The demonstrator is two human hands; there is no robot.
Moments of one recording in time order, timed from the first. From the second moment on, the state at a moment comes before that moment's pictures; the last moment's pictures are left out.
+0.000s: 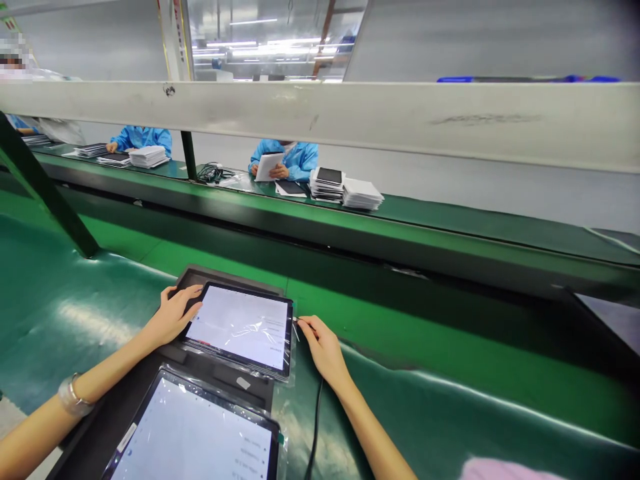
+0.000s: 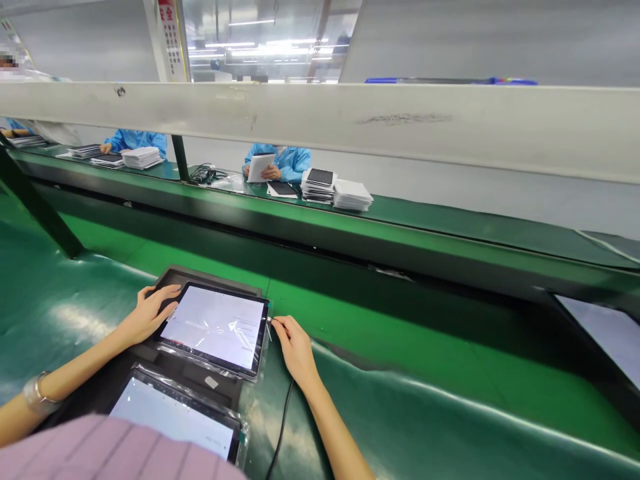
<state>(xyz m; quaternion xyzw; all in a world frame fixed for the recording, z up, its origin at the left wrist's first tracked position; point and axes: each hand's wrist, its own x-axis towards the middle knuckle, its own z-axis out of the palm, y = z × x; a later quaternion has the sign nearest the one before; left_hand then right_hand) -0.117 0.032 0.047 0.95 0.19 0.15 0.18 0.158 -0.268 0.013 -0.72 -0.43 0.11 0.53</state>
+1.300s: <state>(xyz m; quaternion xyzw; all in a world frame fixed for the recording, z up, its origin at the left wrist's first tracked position) -0.109 0.036 0.043 0.88 0.24 0.16 0.37 0.173 -0.275 0.021 -0.69 -0.30 0.19 0.63</state>
